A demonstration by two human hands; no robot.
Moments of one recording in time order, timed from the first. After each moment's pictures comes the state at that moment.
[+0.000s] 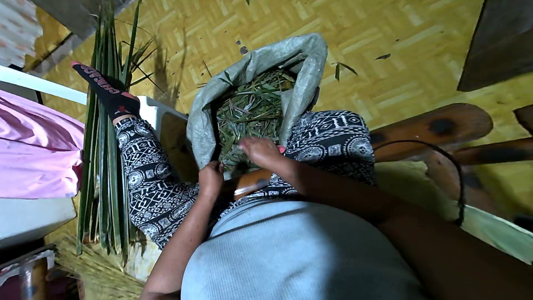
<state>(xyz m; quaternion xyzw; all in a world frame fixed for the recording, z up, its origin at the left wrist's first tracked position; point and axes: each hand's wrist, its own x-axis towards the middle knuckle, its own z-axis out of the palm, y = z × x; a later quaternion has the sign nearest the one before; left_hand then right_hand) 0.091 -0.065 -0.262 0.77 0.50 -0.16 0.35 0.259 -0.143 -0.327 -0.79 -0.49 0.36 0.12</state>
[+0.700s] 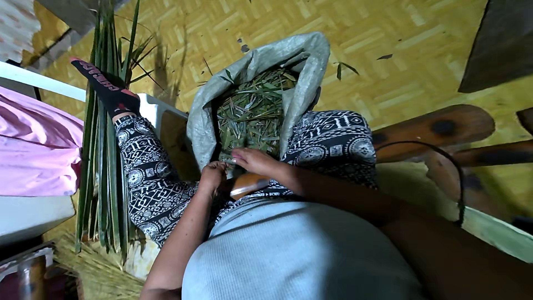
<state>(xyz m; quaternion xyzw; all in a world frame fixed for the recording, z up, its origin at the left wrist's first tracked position) 0.087 -0.063 -0.278 0.50 0.60 -0.05 0.63 0.242 -0.150 -0.324 -0.69 -0.53 0.45 0.20</state>
